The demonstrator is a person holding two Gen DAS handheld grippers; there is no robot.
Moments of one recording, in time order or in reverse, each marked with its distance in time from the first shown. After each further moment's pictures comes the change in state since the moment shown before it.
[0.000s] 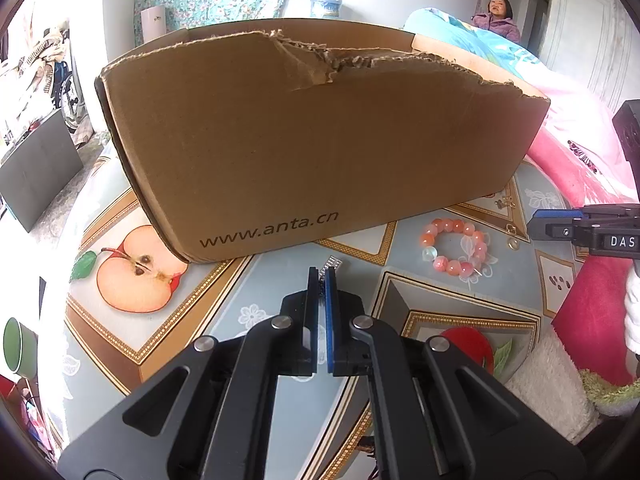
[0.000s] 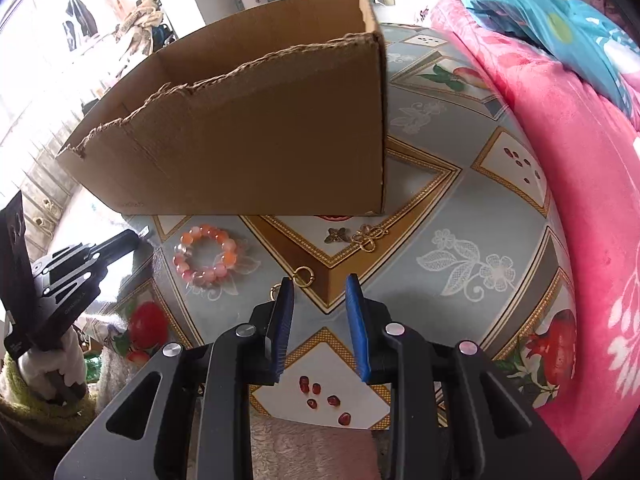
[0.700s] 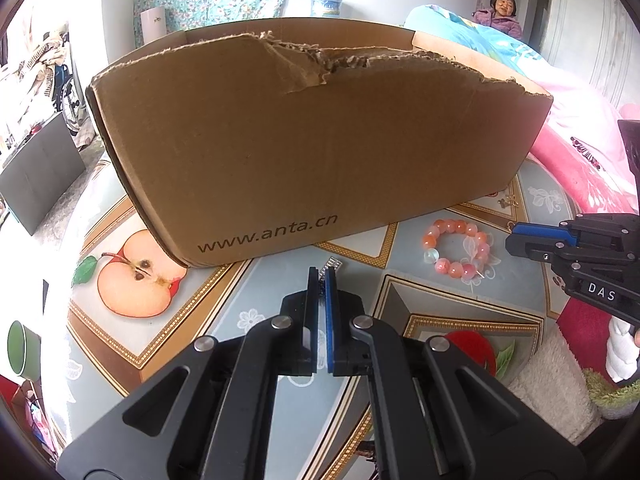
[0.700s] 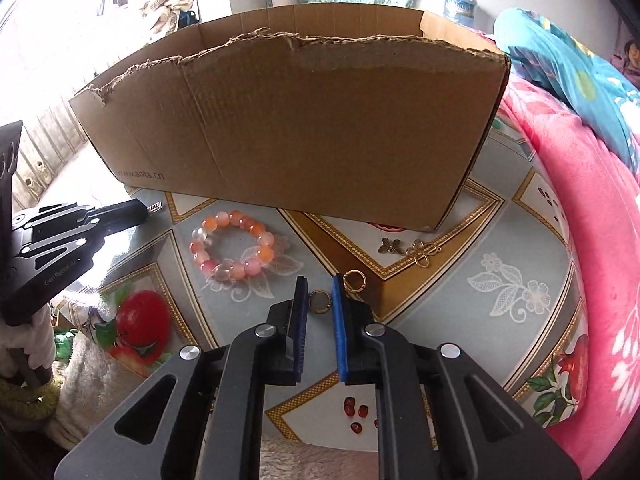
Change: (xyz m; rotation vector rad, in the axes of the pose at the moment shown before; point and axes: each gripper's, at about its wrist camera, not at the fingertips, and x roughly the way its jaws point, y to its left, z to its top) left arm 0.001 -0.003 0.001 0.010 0.006 0.014; right arm 0.021 0.045 -0.015 -0.149 -0.081 -0.070
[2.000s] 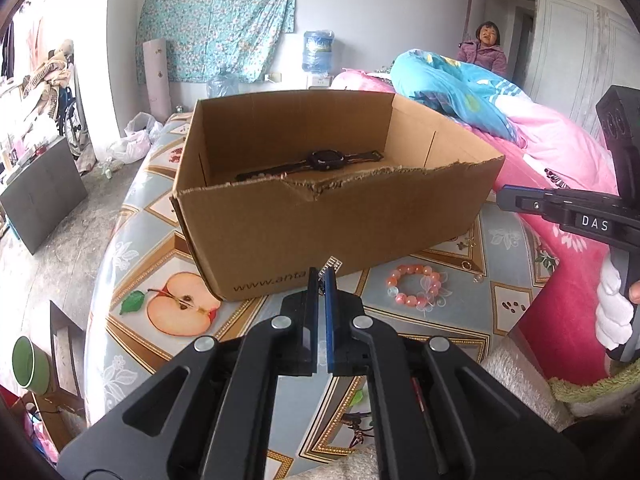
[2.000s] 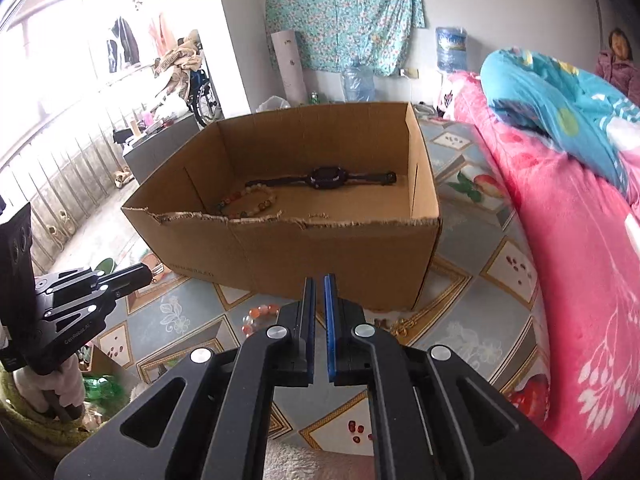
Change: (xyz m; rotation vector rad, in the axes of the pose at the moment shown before) left arm -0.070 0.001 0.012 0.001 -0.116 -0.034; right arm -0.067 -0.018 0.036 0.092 -0.161 0.100
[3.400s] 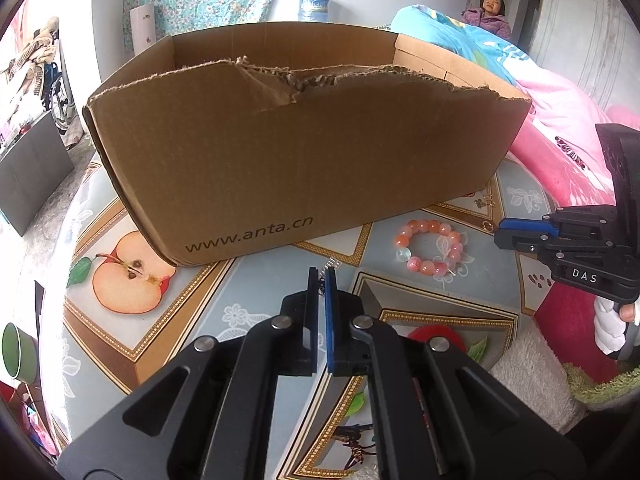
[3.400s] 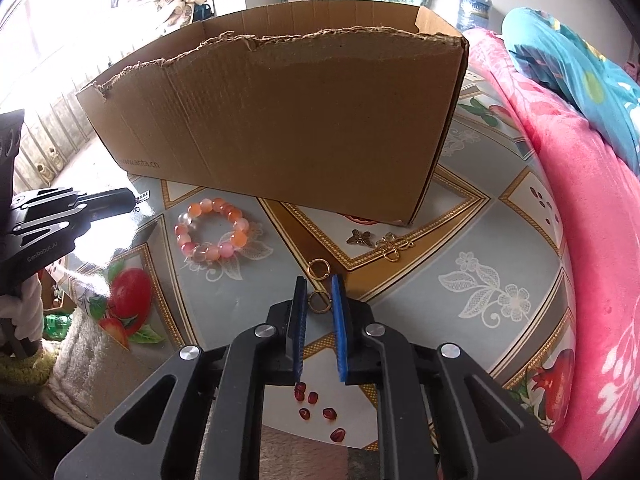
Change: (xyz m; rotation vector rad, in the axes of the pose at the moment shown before) left arm 0.055 -0.006 -0.017 -0.001 0.128 -0.017; right arm 0.055 -0.016 -0.044 -0.130 0.186 -0.043
